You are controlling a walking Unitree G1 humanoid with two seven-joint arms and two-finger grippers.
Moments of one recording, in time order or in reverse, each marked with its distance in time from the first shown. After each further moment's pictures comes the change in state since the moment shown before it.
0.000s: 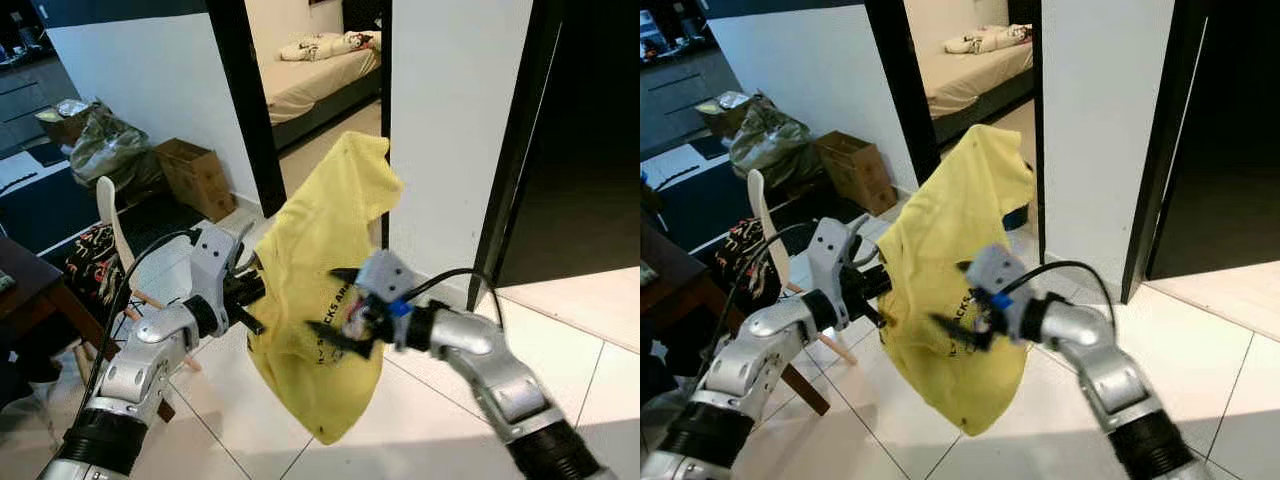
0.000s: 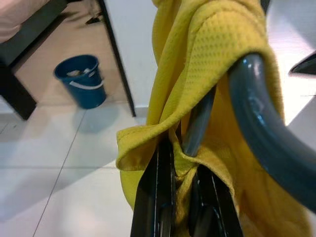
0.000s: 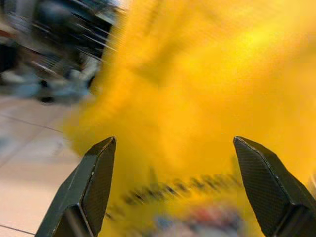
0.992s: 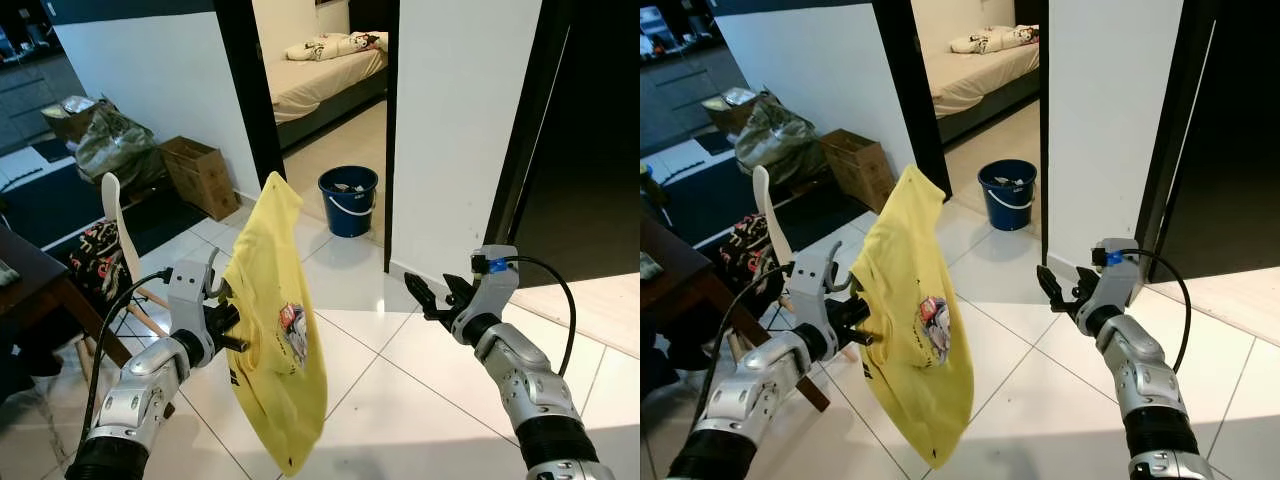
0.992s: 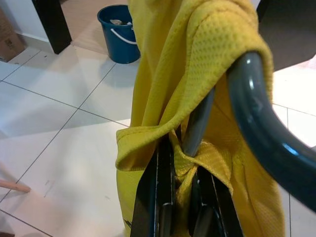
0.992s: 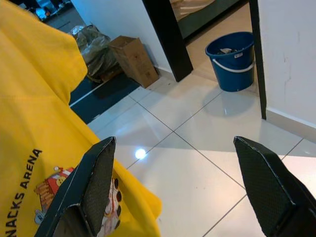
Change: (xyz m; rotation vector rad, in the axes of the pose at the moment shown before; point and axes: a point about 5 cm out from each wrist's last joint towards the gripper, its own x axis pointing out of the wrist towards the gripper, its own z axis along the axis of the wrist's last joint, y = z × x) left arm -0.019 0.008 -0.050 -0.207 0.116 0.228; right arm -0.043 -0.055 -0.076 0.625 -0.008 -0.667
